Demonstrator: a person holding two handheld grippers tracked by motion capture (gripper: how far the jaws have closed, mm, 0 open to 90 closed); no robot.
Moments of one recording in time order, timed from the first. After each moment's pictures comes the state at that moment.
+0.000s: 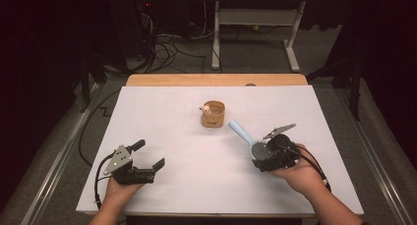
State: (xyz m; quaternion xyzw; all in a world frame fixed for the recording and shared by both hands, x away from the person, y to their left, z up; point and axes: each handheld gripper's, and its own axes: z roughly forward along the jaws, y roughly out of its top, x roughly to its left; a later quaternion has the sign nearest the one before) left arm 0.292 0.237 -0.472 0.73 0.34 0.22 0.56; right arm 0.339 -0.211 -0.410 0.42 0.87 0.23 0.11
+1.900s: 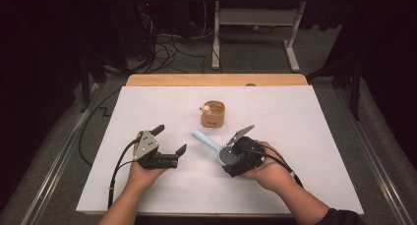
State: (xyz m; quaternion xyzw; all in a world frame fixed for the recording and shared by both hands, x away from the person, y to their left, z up) left arm 0.327 0.176 -0.455 0.73 0.30 0.26 0.55; right arm 0.344 -0.127 -0.419 0.31 0.92 0.23 0.08
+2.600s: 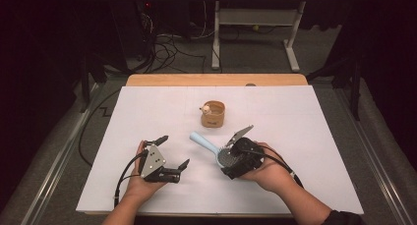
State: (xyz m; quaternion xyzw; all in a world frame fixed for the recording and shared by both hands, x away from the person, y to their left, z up) left arm 0.298 0.169 -0.470 0.77 0.24 0.30 0.50; right arm 0.338 -0.124 -0.412 0.30 0.92 0.23 0.07
